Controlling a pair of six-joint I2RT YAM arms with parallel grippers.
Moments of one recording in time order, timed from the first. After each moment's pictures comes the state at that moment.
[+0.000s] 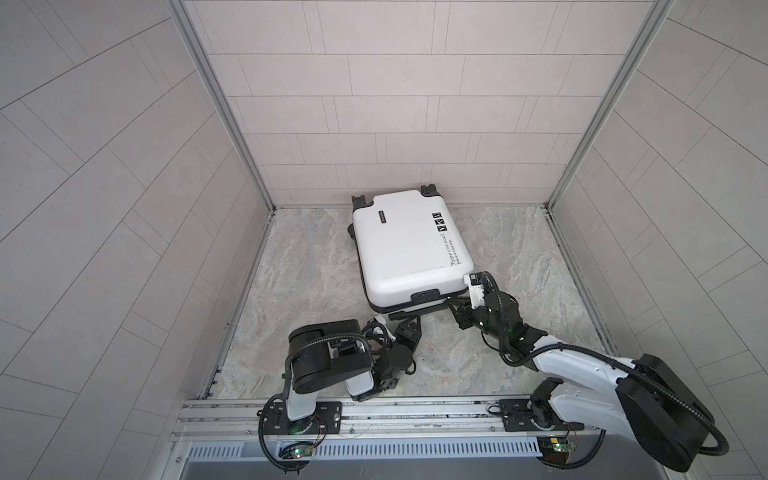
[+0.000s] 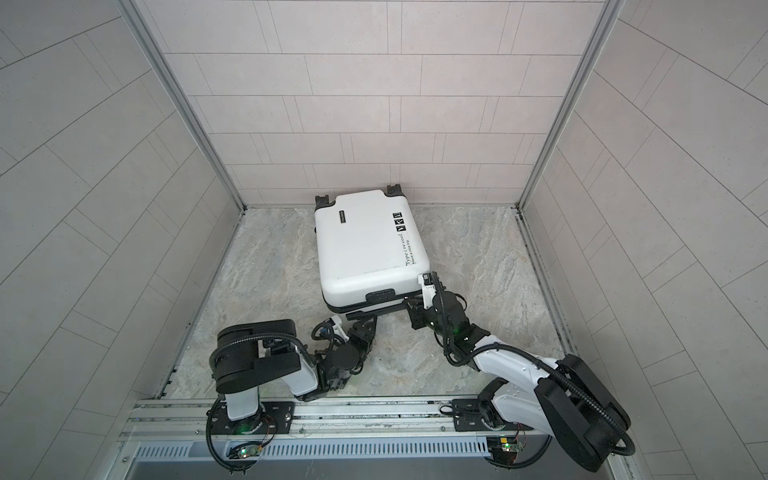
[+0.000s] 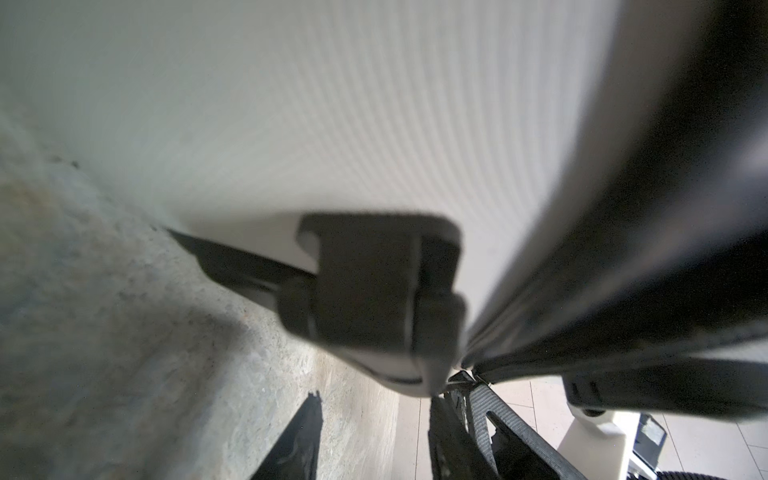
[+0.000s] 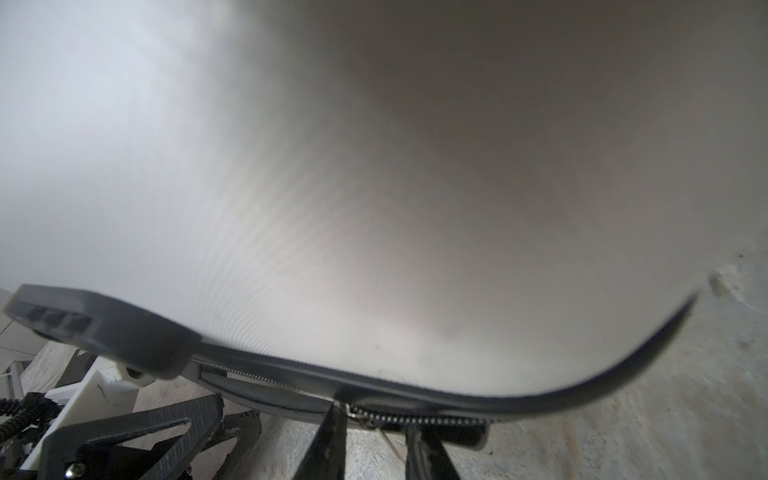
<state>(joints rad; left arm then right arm) -1.22 1.89 0.34 1.25 -0.75 -1.72 0.57 1.15 0.32 0.39 -0.07 0.44</state>
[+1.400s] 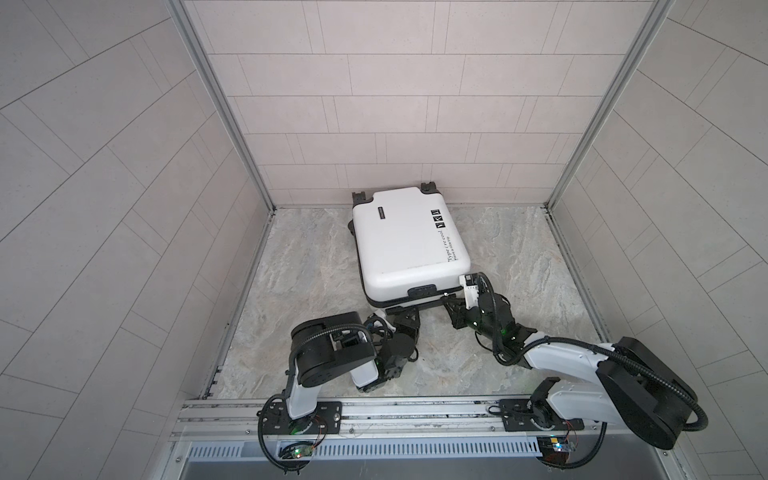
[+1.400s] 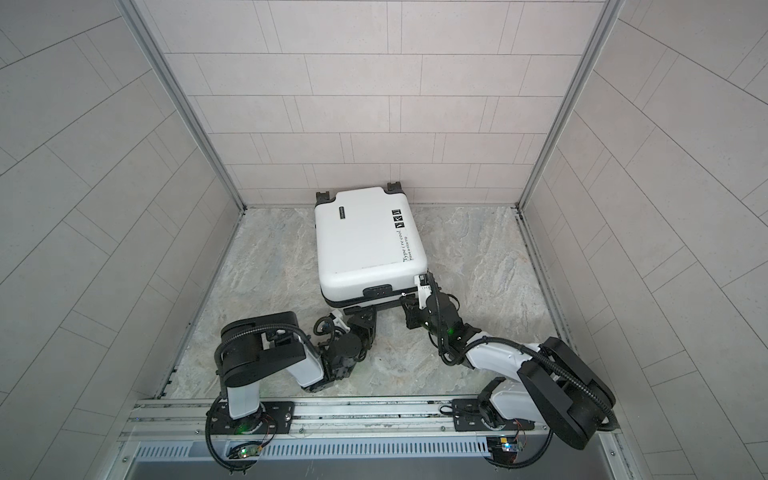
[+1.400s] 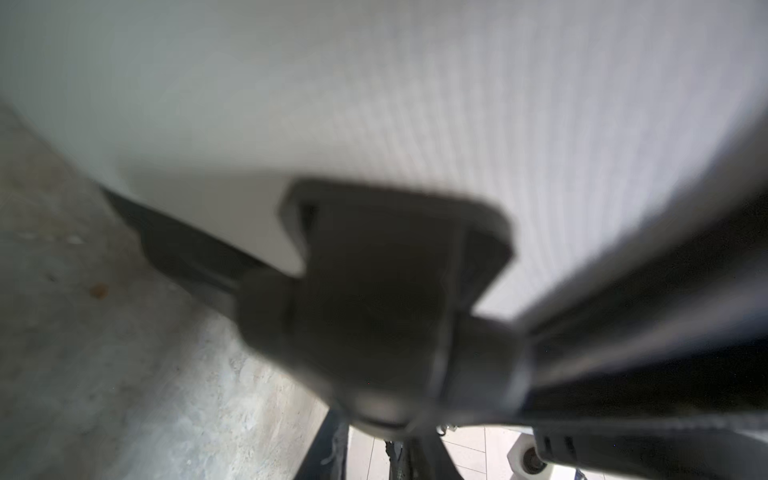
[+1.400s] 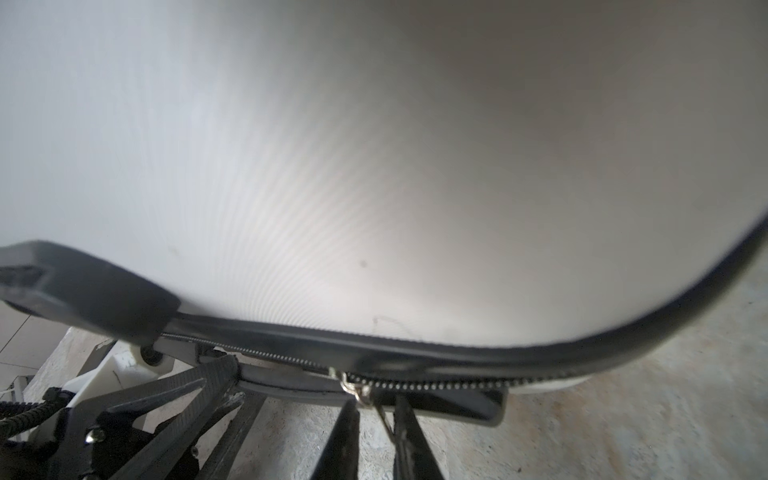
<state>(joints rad) -1.15 1.92 0.41 1.26 -0.74 -1.83 0.60 1.26 0.32 0.50 -0.03 0.51</state>
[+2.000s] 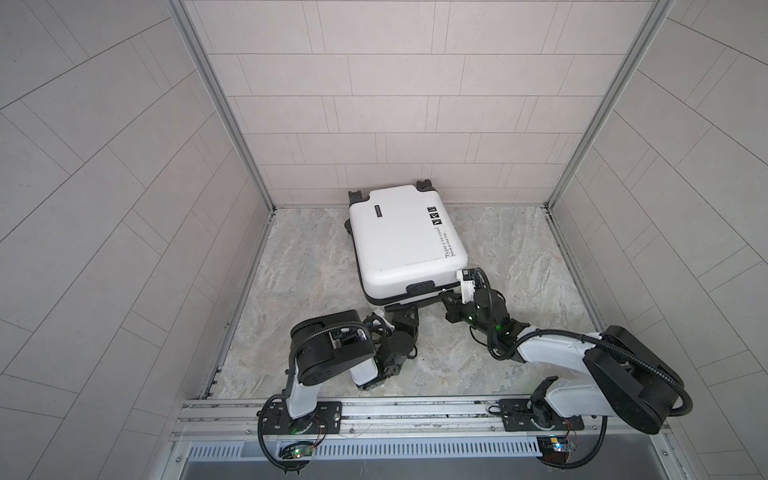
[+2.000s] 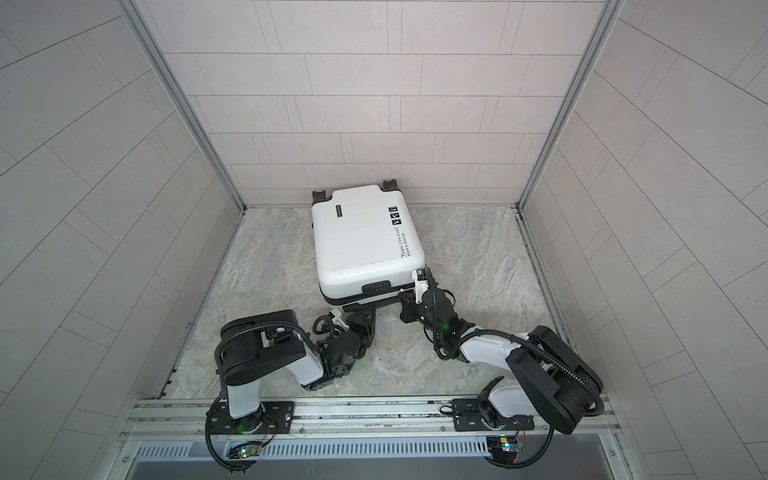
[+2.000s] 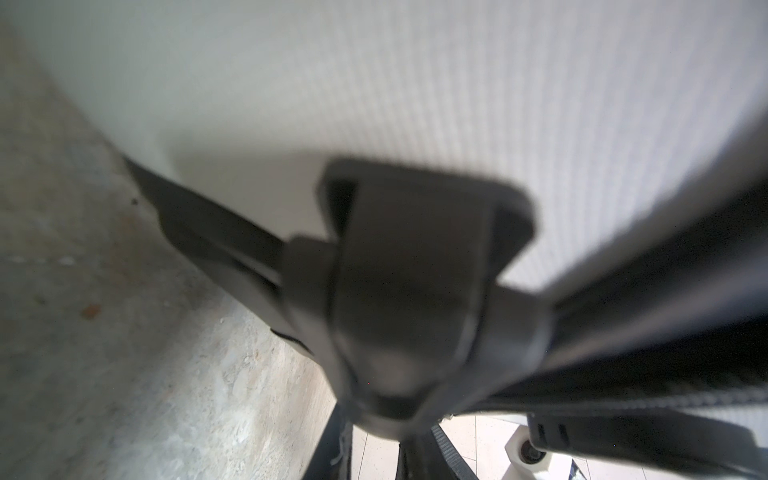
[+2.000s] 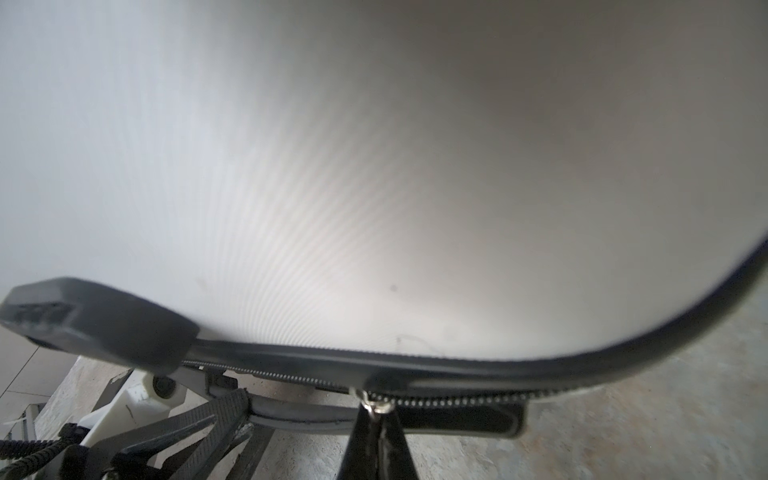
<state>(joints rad) -1.13 1.92 0.40 1.26 -0.73 -1.86 0.60 1.34 0.37 0.56 -0.01 0.54</state>
